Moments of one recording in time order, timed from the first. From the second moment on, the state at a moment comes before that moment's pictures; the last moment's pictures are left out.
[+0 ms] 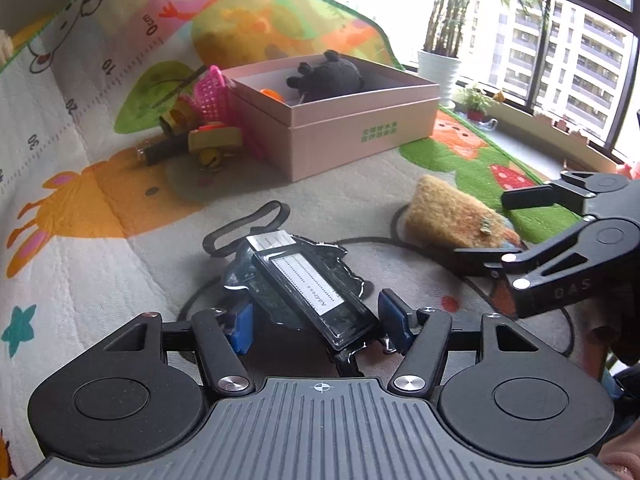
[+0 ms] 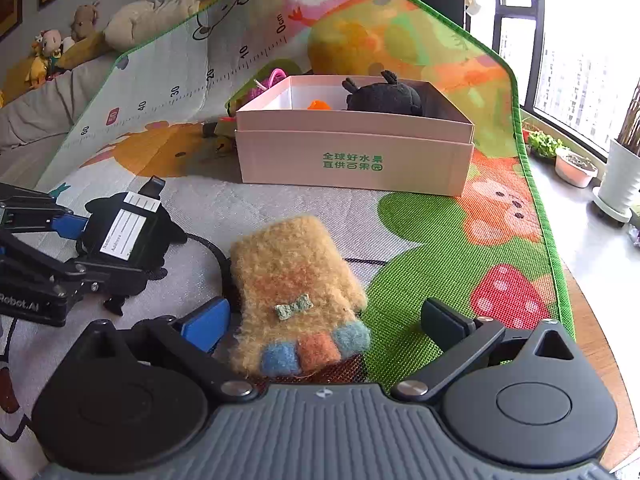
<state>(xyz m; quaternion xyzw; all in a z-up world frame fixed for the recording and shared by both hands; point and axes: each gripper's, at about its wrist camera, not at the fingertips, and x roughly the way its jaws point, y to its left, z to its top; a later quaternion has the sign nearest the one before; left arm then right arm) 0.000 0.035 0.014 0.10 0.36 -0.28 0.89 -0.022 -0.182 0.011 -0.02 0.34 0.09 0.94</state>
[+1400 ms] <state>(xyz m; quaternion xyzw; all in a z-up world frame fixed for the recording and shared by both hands) -0.001 0.020 0.024 0.06 0.38 -0.17 0.91 -0.025 -0.184 0.011 -0.02 0.33 0.10 0.94</state>
